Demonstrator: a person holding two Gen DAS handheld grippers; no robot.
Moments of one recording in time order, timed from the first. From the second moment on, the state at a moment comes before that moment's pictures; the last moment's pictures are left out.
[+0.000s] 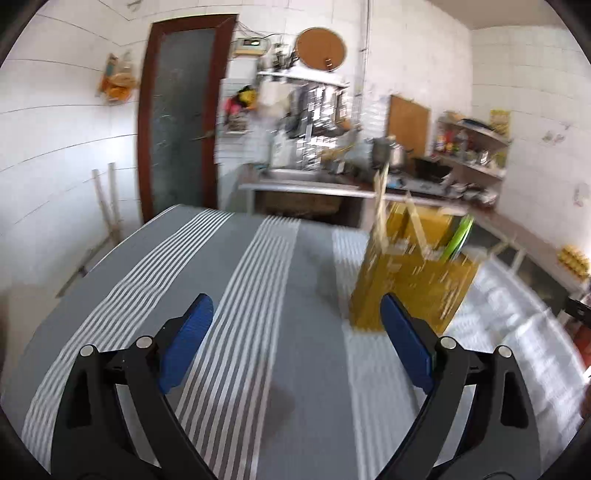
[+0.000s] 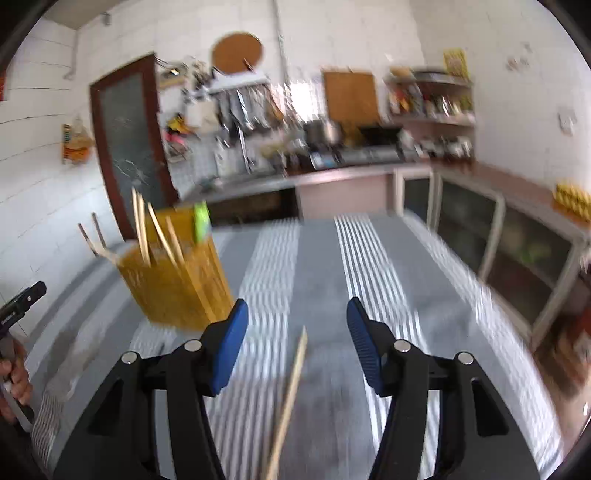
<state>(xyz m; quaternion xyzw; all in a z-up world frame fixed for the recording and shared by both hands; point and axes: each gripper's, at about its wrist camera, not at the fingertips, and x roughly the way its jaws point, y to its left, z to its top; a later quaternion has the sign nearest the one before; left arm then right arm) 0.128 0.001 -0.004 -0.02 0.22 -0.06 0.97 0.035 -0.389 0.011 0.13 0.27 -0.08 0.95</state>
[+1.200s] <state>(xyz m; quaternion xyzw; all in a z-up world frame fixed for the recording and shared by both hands) 0.121 -0.099 -0.055 0.04 0.34 -0.15 0.93 0.023 -0.364 -0.041 0.09 0.34 -0.09 0.93</state>
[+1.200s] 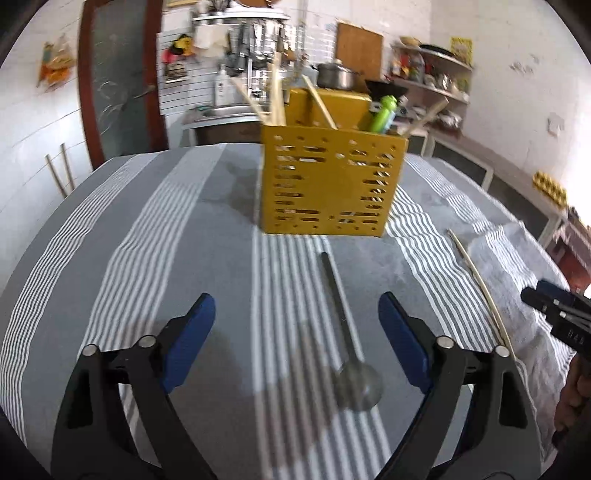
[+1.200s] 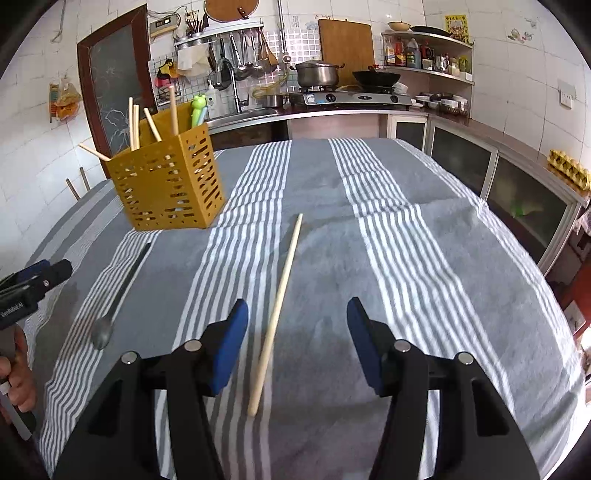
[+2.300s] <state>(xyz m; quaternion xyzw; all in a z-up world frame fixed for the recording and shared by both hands) 0.205 -0.167 -0.103 0.09 0.47 -0.21 0.86 0.142 -0.372 -0.075 0.08 0.46 -0.07 0.88</state>
